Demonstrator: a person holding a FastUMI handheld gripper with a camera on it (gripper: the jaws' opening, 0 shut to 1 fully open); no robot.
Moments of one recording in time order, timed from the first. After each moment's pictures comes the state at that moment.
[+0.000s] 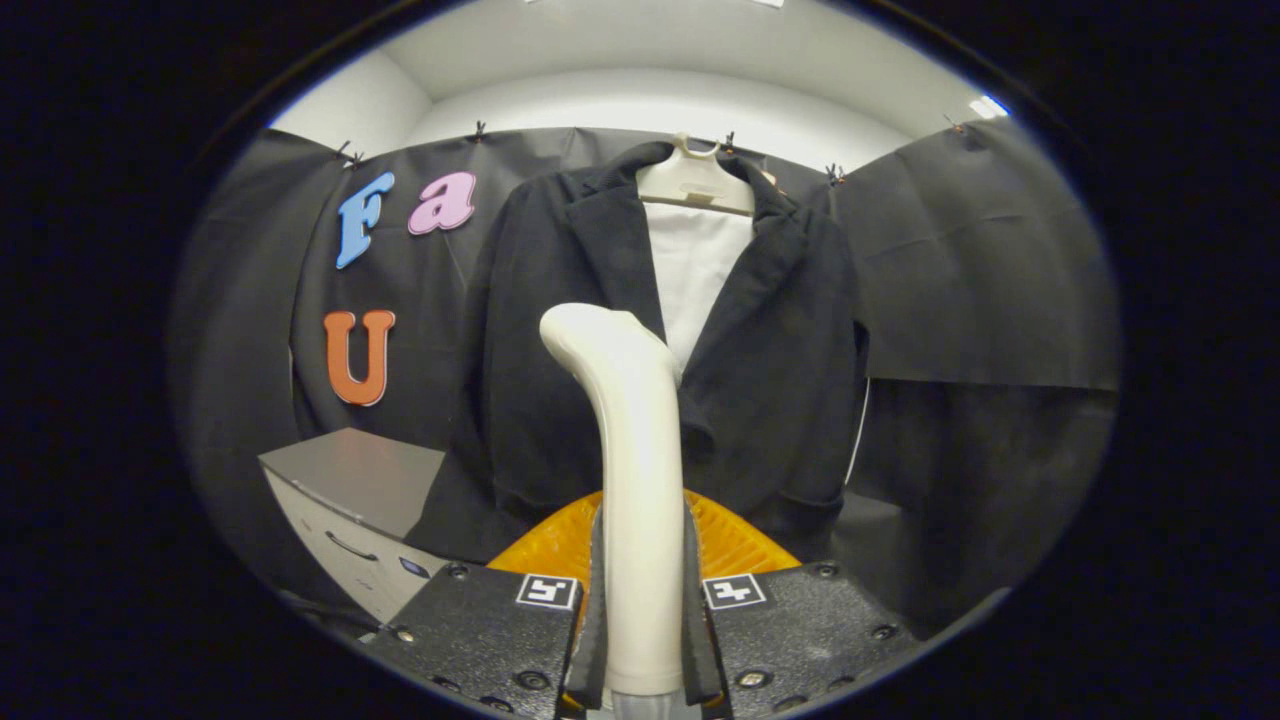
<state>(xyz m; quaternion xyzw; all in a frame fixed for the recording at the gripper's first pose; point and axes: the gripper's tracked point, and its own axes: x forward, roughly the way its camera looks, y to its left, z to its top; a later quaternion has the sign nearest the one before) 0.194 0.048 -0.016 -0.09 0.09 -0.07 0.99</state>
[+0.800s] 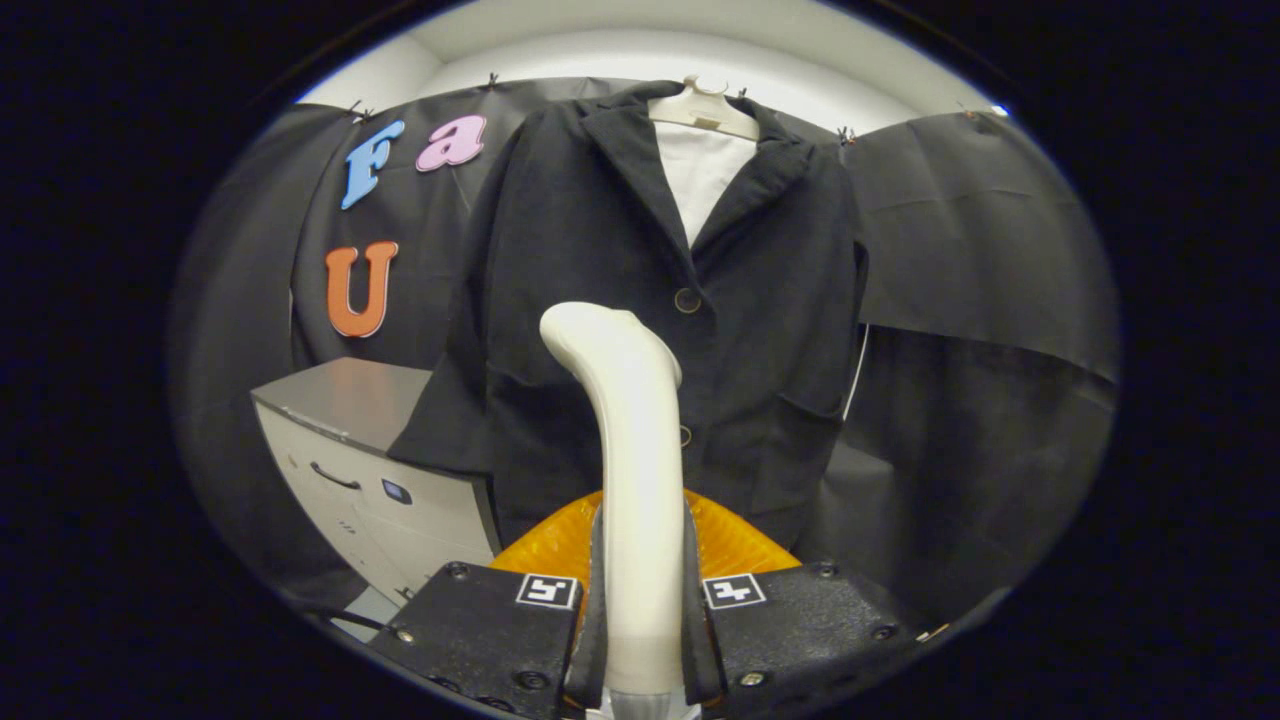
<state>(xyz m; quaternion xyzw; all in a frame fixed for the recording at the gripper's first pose) 0.159 0.029 -0.088 -0.11 0.18 -0.08 0.97</state>
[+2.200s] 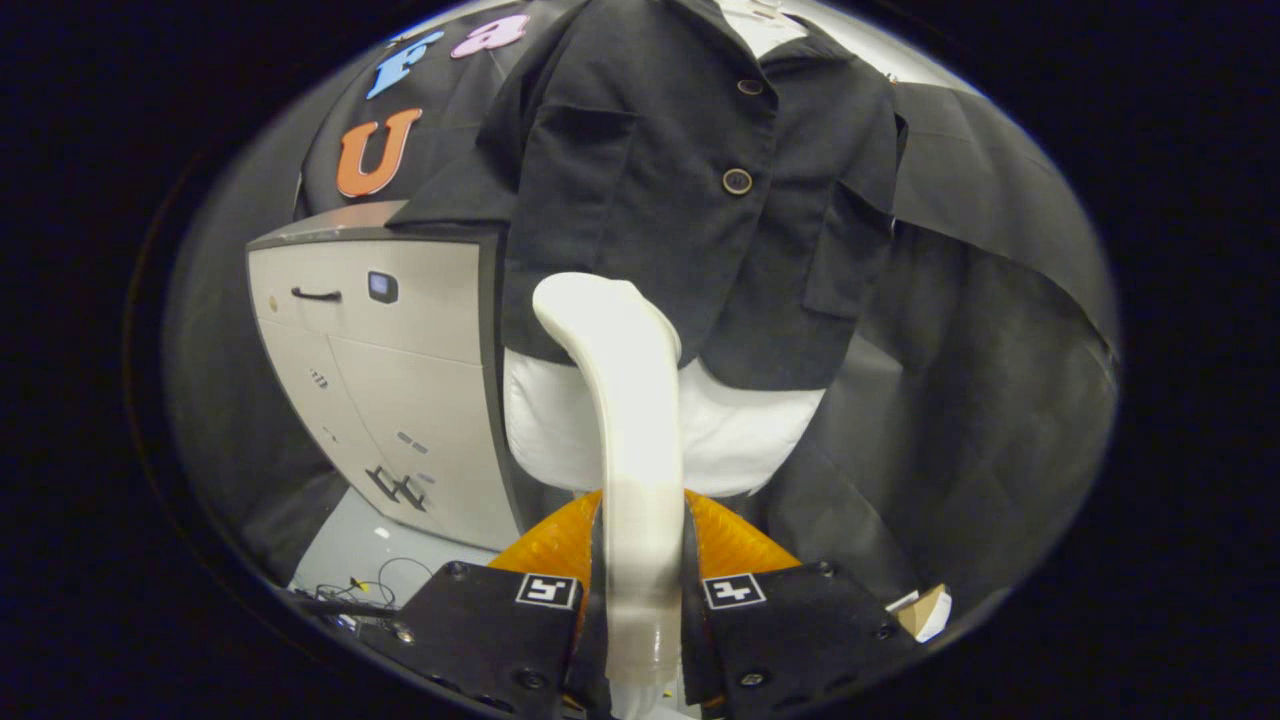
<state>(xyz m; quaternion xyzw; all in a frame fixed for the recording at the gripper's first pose) 0.086 0.019 -0.255 -0.14 0.36 -0.11 0.91</state>
